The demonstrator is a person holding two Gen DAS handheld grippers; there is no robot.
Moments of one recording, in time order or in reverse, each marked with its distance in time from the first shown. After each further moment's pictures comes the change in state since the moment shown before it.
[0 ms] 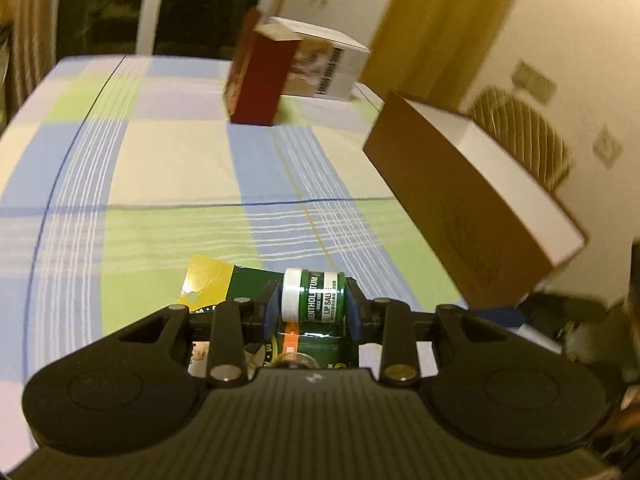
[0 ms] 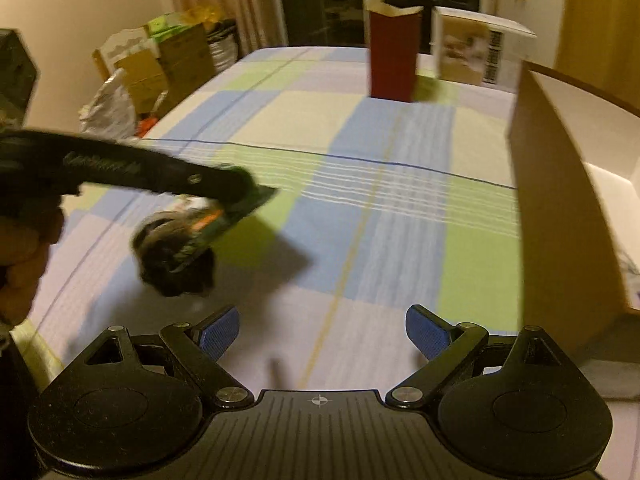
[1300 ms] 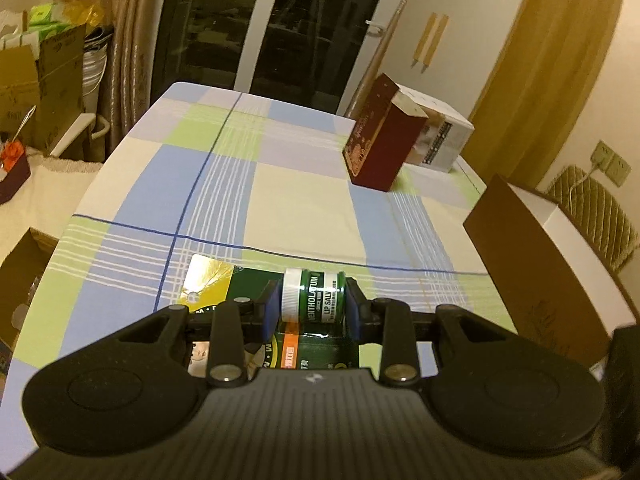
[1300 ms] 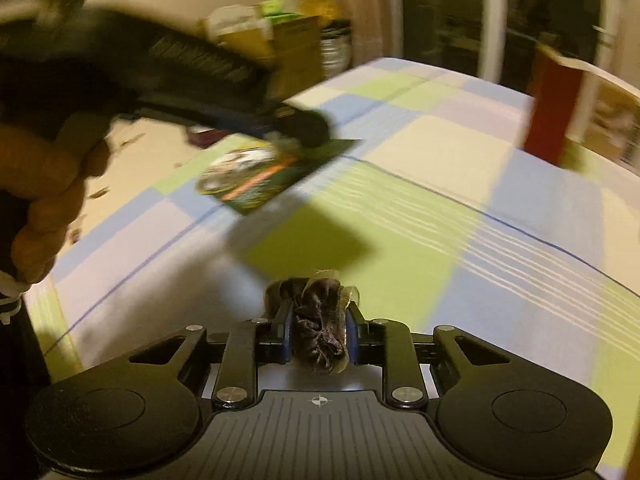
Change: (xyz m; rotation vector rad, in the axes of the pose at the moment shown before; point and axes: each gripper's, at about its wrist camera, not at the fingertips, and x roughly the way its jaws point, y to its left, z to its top) left arm -0.045 0.049 0.015 -0.075 -0.155 0.236; right arm 0.061 0.062 0.028 -0.211 -0.026 0.142
